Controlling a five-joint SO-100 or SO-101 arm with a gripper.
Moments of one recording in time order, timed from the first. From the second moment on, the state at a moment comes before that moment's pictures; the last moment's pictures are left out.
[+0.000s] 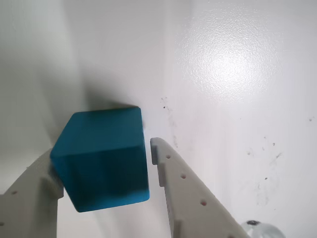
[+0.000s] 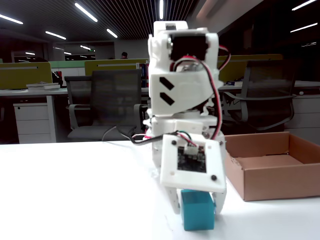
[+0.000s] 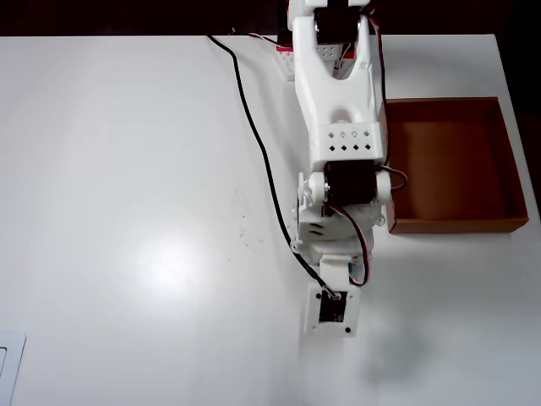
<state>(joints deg) -3.4 52.0 59.9 65.0 -57.5</state>
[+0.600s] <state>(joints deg) -3.5 52.0 59.9 64.6 -56.4</state>
